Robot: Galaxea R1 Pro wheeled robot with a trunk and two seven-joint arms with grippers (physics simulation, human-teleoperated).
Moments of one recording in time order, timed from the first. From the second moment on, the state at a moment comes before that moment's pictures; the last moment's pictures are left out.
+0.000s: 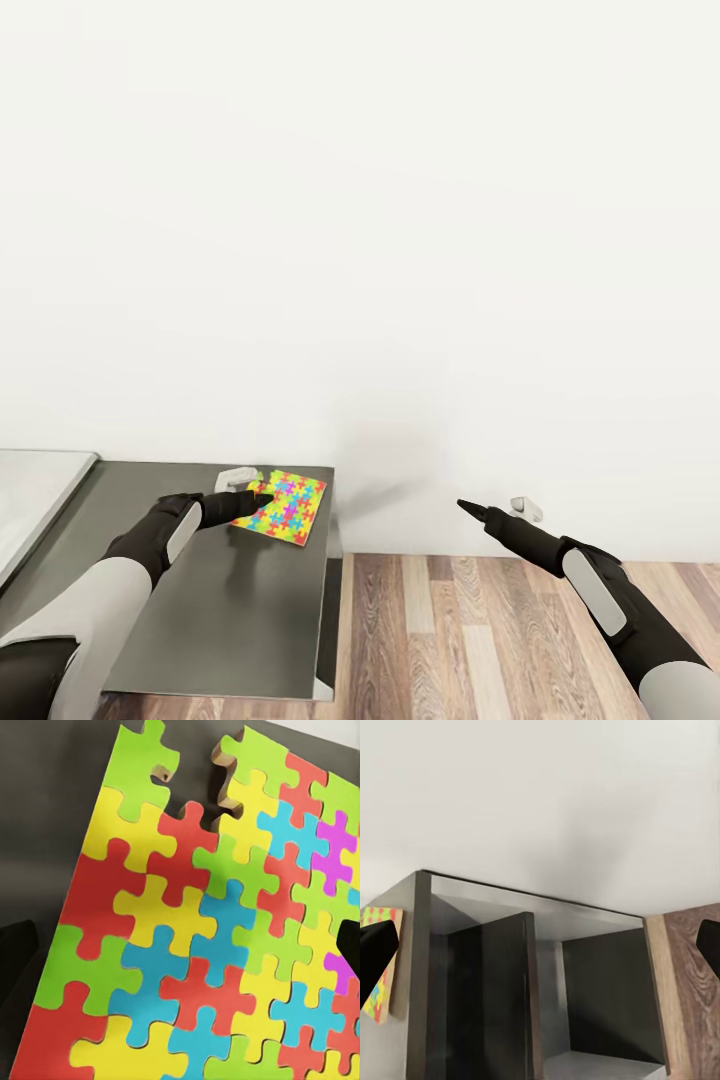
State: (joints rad) left arm -0.85 0.13 0.01 -0.45 0.18 0.45 -0.35; right arm -0.53 -0.26 0.07 -0.85 -0.78 0.49 0.46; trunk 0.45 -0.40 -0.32
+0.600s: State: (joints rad) left arm -0.85 0.13 0.01 -0.45 0.18 0.45 -0.35; right arm -0.53 -0.26 0.07 -0.85 -0.78 0.49 0.46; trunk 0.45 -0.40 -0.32
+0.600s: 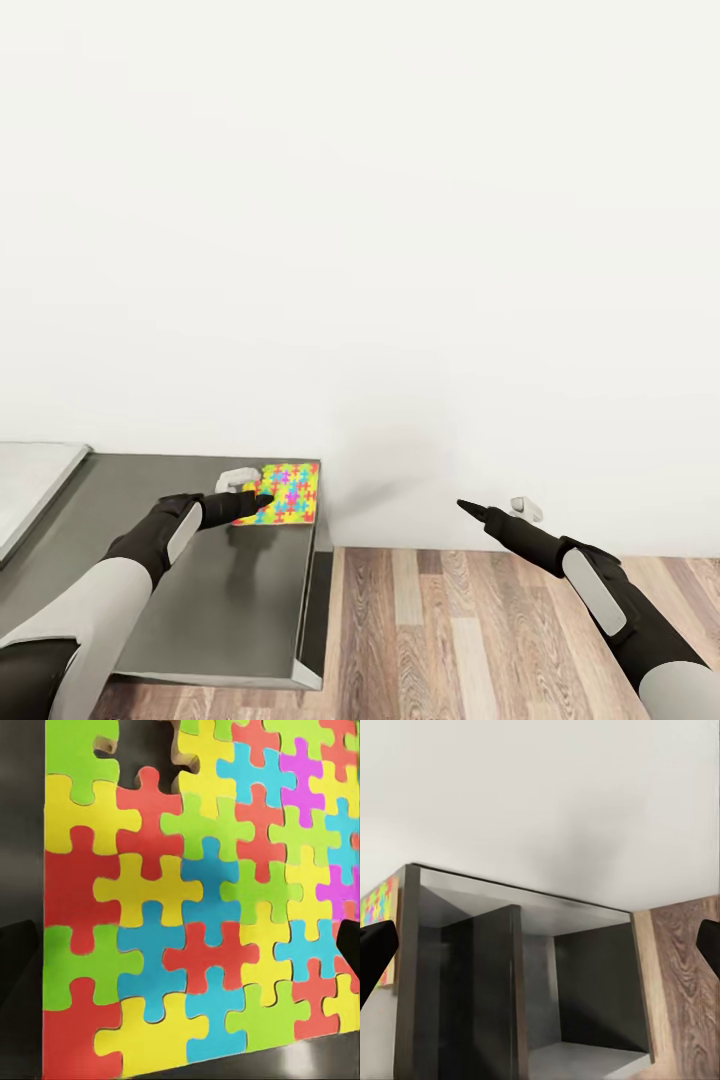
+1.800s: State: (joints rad) left arm -0.85 0.13 0.01 -0.45 0.18 0.45 -0.35; right arm -0.53 -0.26 0.07 -0.85 -0.78 0.49 0.46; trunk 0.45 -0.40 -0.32
